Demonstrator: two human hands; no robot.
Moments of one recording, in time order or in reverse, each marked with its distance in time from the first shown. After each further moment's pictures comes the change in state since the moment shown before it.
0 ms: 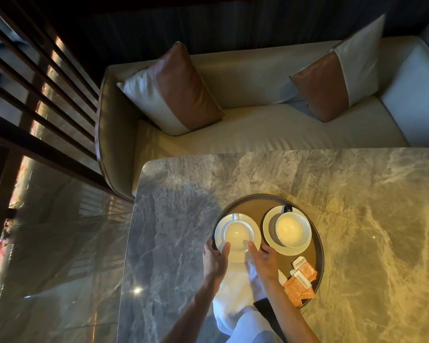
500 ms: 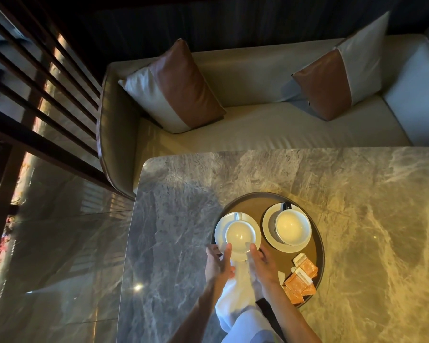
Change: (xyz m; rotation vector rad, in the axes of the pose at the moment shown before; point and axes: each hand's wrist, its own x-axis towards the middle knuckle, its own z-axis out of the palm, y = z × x) left_hand -0.015 -0.014 0.009 -0.121 -0.022 -0.066; right_hand -0.021 -0.001 -0.011 0.007 -0.127 0.029
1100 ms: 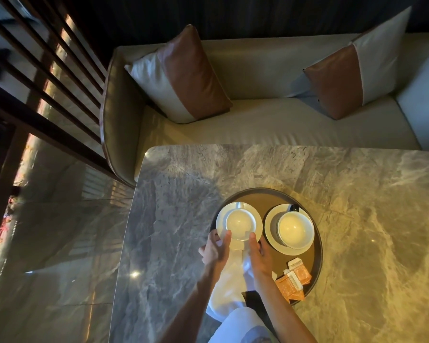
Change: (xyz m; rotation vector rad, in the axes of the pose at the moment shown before) left_hand 0.008 0.018 0.004 0.116 0.039 -0.057; right_hand 0.011 0.007 0.013 -0.016 0.100 -0.002
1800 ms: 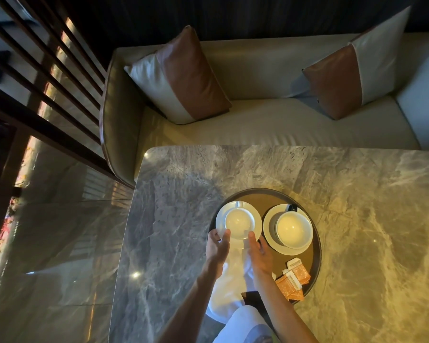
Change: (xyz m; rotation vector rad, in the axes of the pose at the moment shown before) left_hand 0.005 0.008 0.004 -0.188 -0.071 0.086; right_hand 0.004 -0.005 0.002 0.136 0.000 0.052
